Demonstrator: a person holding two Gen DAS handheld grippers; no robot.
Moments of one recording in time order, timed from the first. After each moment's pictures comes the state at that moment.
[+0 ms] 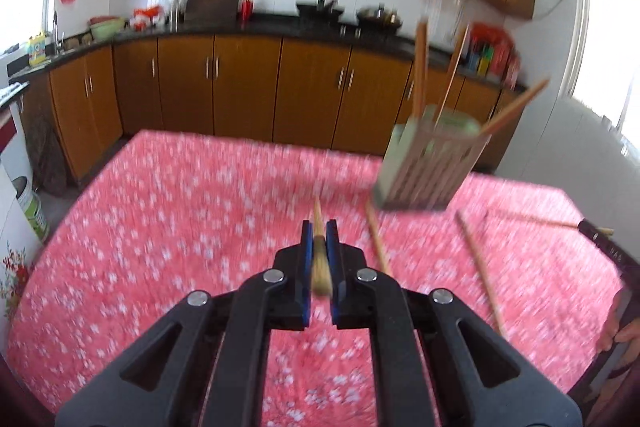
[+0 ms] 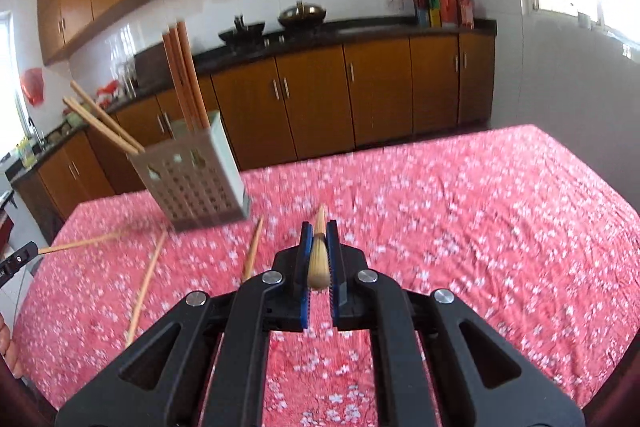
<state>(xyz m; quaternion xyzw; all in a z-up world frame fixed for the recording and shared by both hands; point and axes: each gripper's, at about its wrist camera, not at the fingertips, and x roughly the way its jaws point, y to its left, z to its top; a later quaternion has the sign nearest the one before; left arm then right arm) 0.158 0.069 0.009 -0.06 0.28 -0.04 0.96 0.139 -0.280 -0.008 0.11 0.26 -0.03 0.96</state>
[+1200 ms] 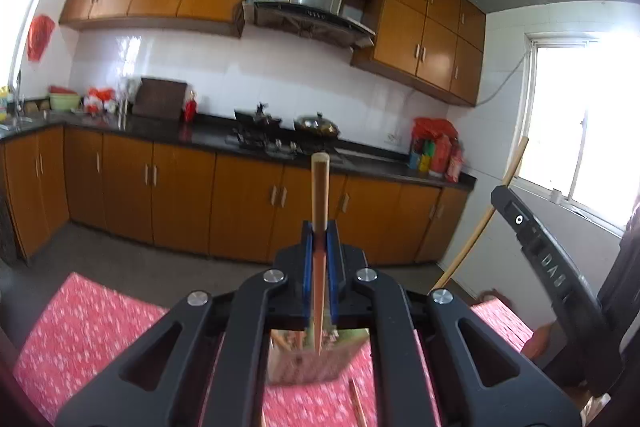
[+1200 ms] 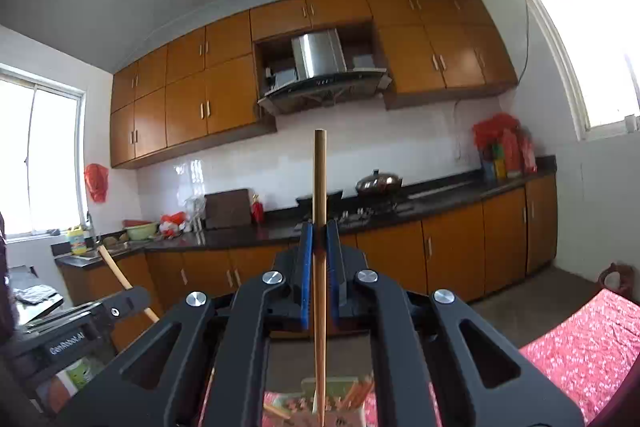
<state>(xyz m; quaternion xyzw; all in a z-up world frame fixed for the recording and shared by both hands) 0.232 -0.018 0.185 -0.09 0.11 -0.12 0.98 0.205 -0.212 0.166 0.11 -0.04 0.05 0.99</state>
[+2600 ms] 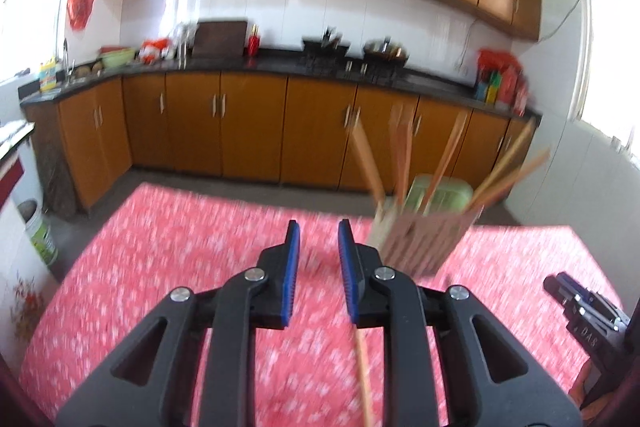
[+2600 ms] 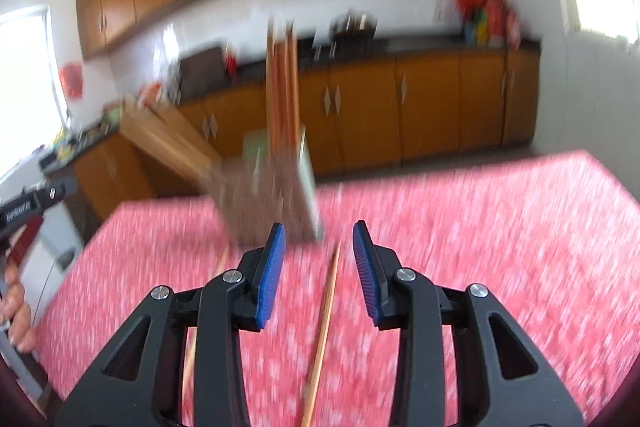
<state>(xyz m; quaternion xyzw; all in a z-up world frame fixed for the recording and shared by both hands) 0.191 0.036 0.042 -0.05 0.26 -0.01 0.97 0.164 -0.230 -0.004 0.10 0.28 0.06 0.95</state>
